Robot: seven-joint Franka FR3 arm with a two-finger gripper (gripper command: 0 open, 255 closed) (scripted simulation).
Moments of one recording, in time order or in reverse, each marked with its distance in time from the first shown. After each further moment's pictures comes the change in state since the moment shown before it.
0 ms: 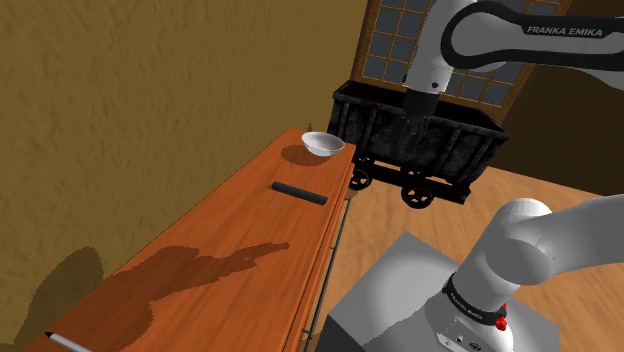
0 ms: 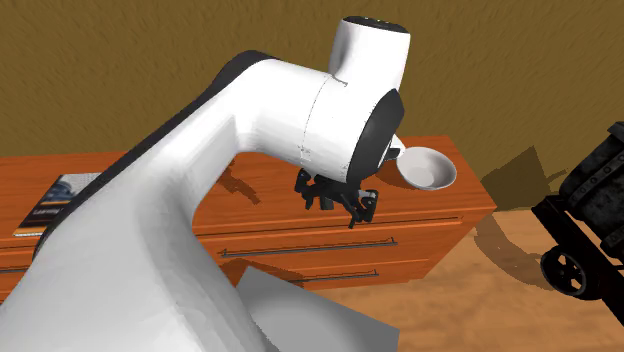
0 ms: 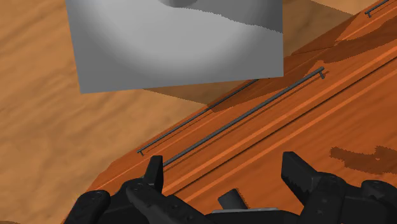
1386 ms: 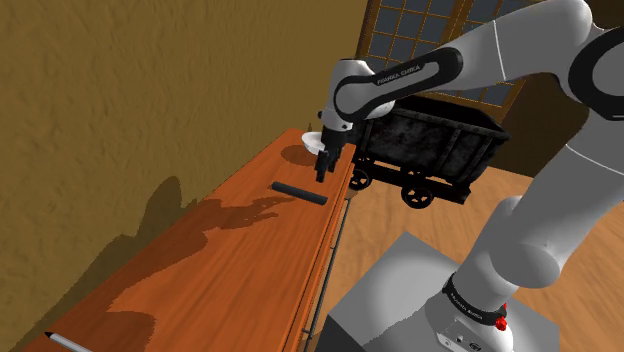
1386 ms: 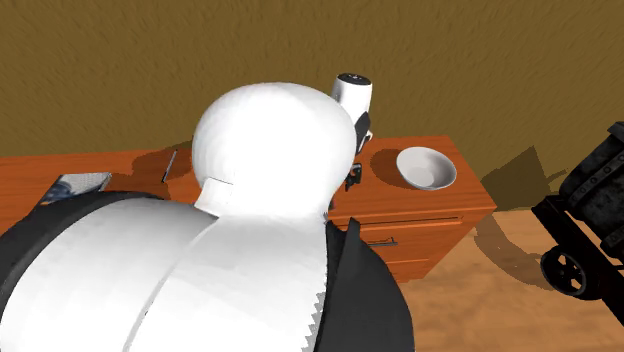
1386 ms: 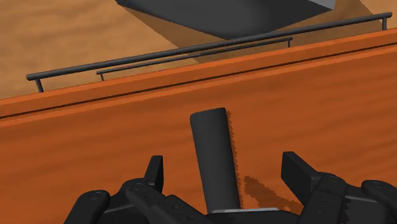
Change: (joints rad) arm 0.118 0.666 -0.001 0.165 0.040 0.530 -0.291
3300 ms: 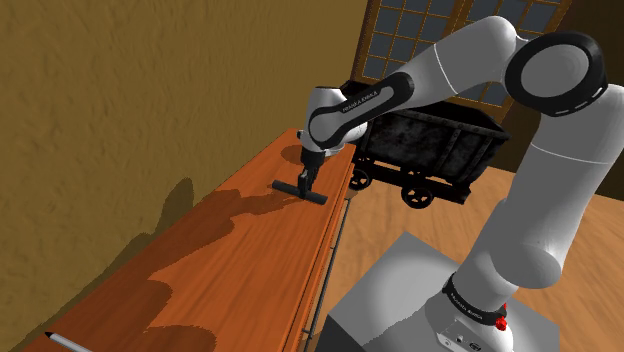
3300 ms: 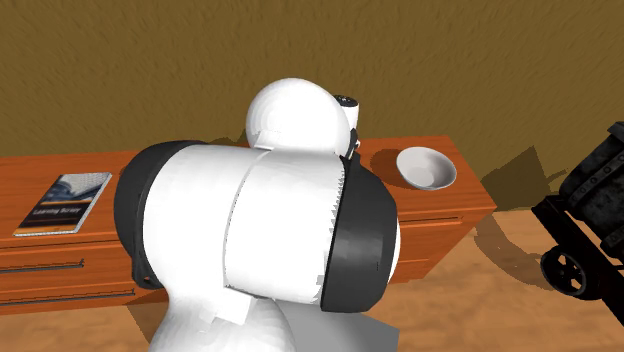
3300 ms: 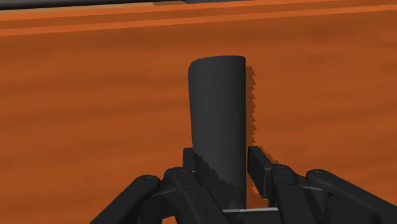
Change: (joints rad) arm 0.024 0.238 0.023 0.070 0.022 0.182 -0.068
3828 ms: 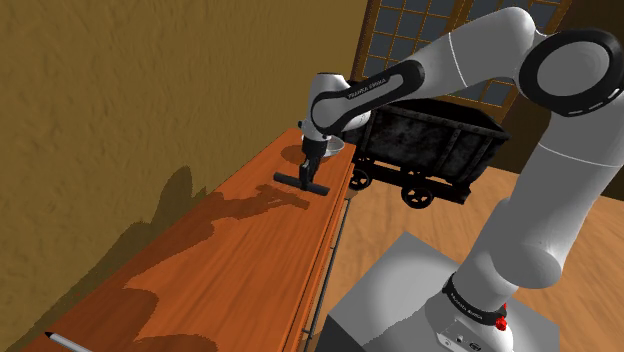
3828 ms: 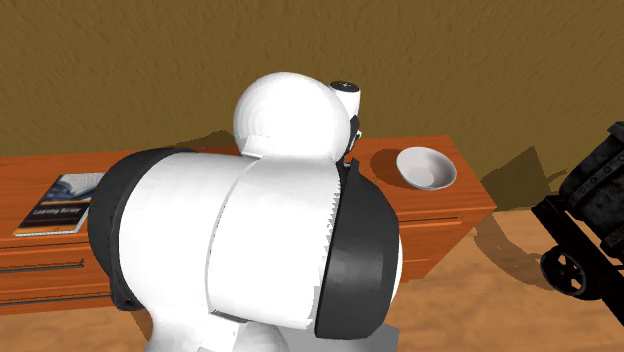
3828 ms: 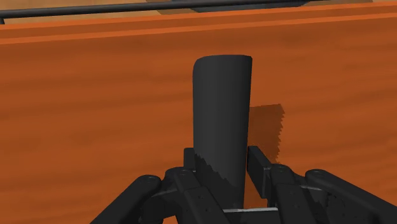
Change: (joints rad) arm 0.001 -0.054 0.000 0.033 -0.007 -0.091 0.011
